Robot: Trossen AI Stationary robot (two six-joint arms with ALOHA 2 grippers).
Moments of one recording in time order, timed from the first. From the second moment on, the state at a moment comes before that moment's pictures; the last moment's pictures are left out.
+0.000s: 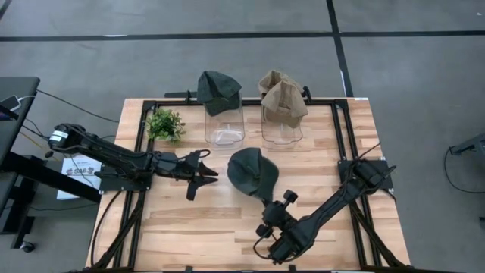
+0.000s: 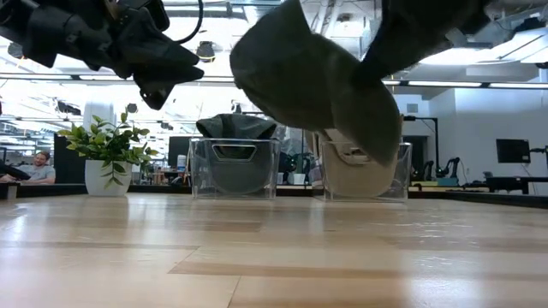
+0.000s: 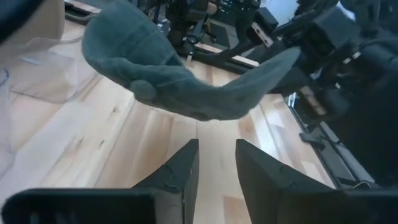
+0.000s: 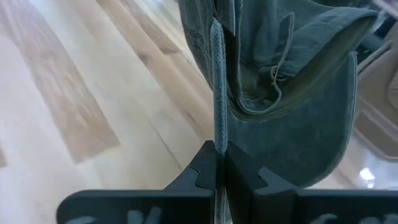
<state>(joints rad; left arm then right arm) -0.22 1.09 0.32 0.54 -0.10 -0.31 0.70 2.08 1.56 -1.10 1.03 1.18</state>
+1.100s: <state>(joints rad) -0.22 1.10 0.32 0.54 -0.31 -0.80 0.62 2.26 1.52 -1.01 1.24 0.96</state>
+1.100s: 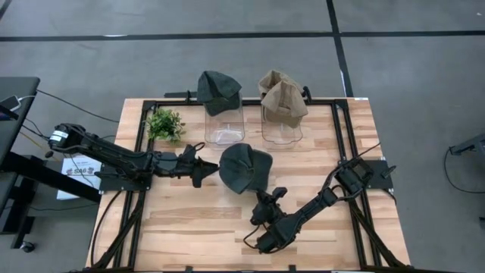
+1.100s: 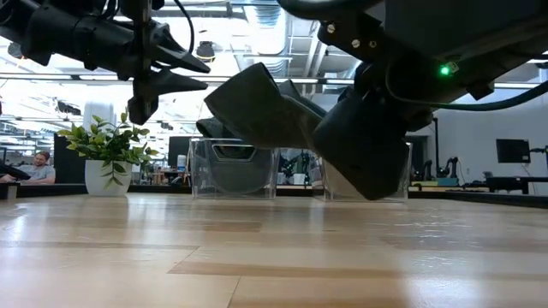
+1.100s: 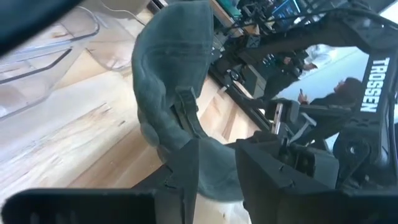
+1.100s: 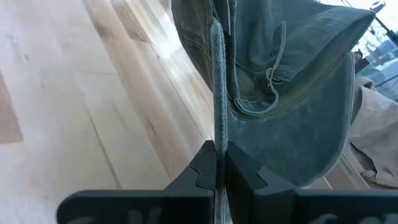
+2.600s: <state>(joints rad) -0.13 1.10 0.32 0.50 -0.26 -0.81 0.62 2.26 1.52 -0.97 1.28 0.93</state>
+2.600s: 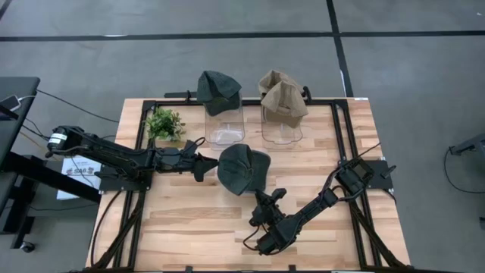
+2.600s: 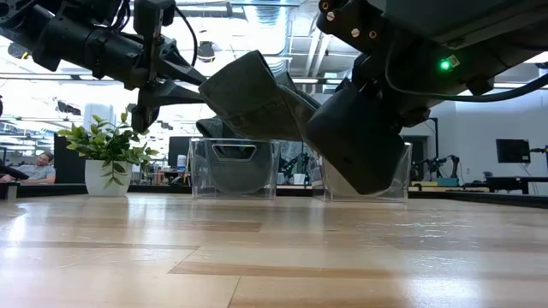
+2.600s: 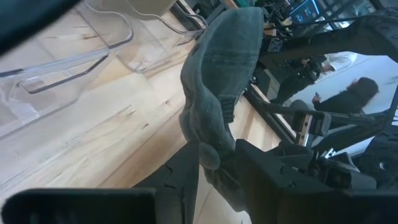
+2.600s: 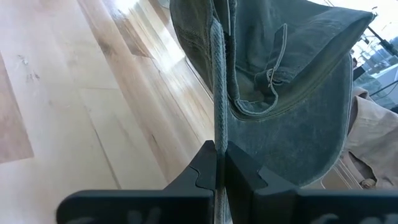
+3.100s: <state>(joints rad) -0.09 1.10 0.32 0.50 -0.22 -0.77 0.62 2.26 1.52 -0.92 1.26 0.85</state>
